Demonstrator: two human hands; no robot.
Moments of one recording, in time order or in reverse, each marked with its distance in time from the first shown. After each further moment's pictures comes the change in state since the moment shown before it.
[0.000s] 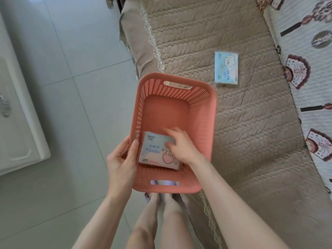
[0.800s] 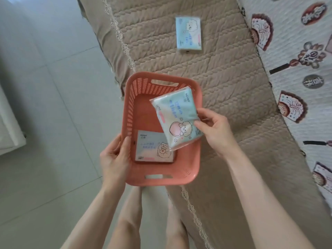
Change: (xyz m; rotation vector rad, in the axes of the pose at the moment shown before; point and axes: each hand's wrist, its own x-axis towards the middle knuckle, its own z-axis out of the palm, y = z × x) left_hand -0.105 -0.088 0.066 0.085 -0.001 0.019; right_hand -0.144 0.134 -0.076 0.667 0.399 -0.009
